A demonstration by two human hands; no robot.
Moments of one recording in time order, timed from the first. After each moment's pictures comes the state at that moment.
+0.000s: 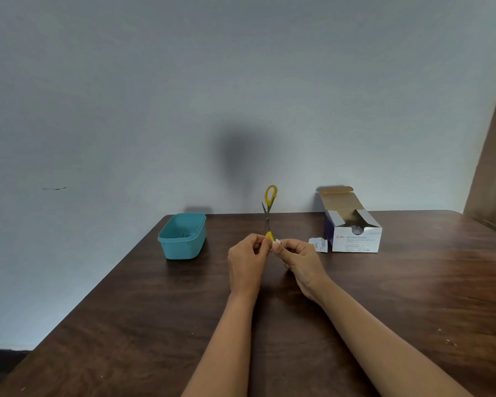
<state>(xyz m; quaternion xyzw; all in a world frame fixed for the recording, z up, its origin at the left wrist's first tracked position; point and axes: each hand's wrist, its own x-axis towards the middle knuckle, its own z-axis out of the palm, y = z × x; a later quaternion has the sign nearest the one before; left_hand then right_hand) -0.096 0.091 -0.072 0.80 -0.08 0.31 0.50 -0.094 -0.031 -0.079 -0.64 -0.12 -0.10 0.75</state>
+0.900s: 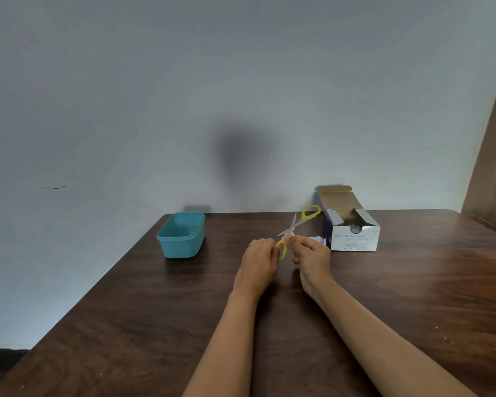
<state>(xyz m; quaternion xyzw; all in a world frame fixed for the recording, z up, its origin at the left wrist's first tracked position) -0.085 0.086 -0.084 0.89 -0.21 0.28 0.31 -0.086 -0.032 -0.083 -0.54 0.04 -0.18 0.82</state>
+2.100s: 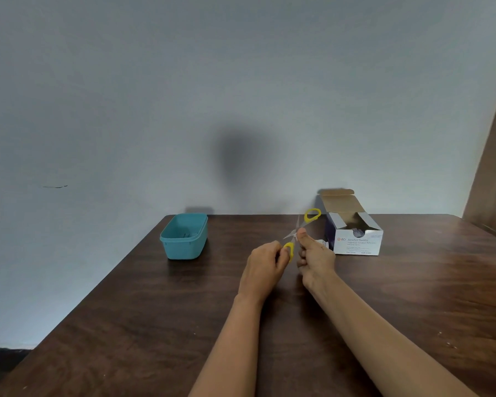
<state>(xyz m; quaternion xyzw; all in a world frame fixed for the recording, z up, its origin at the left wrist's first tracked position) -0.092 0.081 -0.082 0.87 -0.21 0.25 0.38 -0.086 -0.029 -0.061 -0.45 0.16 -0.14 0.87</state>
